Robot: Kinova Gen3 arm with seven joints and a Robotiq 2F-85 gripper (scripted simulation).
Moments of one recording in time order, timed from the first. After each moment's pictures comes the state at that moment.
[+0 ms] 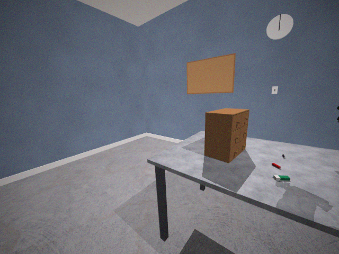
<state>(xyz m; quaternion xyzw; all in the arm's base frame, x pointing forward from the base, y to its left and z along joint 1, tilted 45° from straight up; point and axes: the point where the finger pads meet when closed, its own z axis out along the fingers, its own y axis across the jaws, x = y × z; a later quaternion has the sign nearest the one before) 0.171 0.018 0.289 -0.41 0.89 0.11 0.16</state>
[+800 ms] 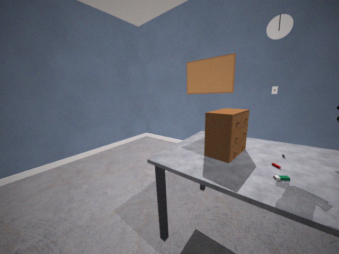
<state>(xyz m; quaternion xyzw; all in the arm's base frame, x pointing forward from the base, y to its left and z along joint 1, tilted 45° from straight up) 0.172 0.018 0.290 -0.40 0.89 0.12 0.16</state>
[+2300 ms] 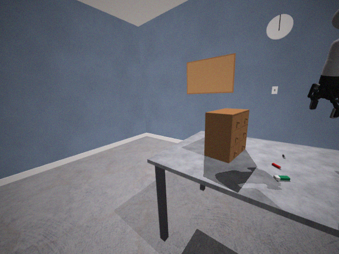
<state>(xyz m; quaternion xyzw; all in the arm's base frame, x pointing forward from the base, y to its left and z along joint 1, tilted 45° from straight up) 0.256 -0.042 0.297 -0.23 0.94 0.25 0.09</state>
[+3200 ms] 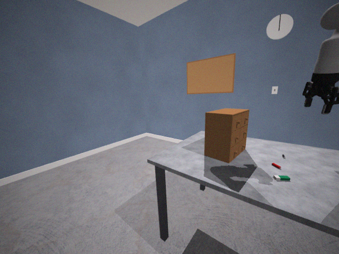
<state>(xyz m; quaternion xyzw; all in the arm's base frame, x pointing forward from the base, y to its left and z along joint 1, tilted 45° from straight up) 0.273 -0.060 0.293 -0.20 0.94 0.27 0.08</state>
